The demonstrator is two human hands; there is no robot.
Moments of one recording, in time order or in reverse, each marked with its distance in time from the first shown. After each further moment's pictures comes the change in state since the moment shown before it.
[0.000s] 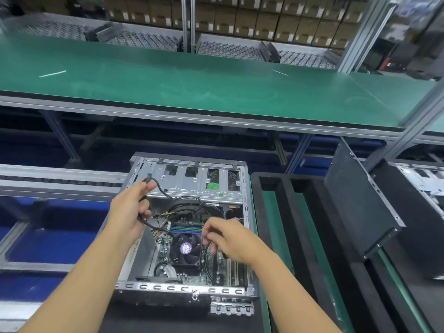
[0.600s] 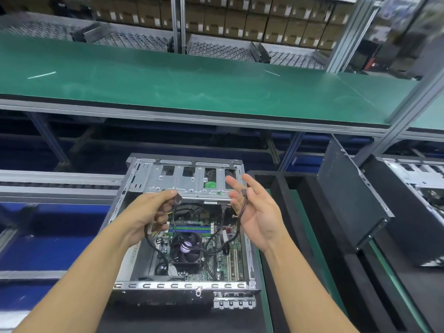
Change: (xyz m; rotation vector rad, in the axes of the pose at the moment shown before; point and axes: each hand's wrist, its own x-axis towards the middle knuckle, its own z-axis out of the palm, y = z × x) left_hand -0.011 0.005 0.007 0.405 -0.439 -0.171; right_hand -0.011 -0.018 -0.033 1.548 0.493 -0.117
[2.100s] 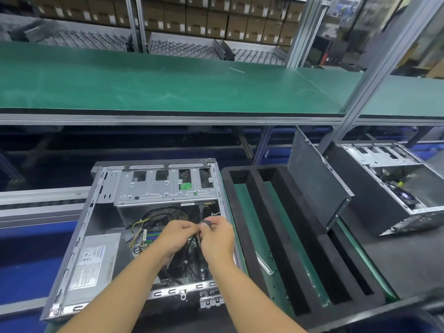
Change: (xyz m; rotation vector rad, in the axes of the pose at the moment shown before) left_hand 0.031 -0.071 0.088 0.508 -0.144 0.024; right_hand -0.013 0.087 -0.011 -0.960 0.649 0.040
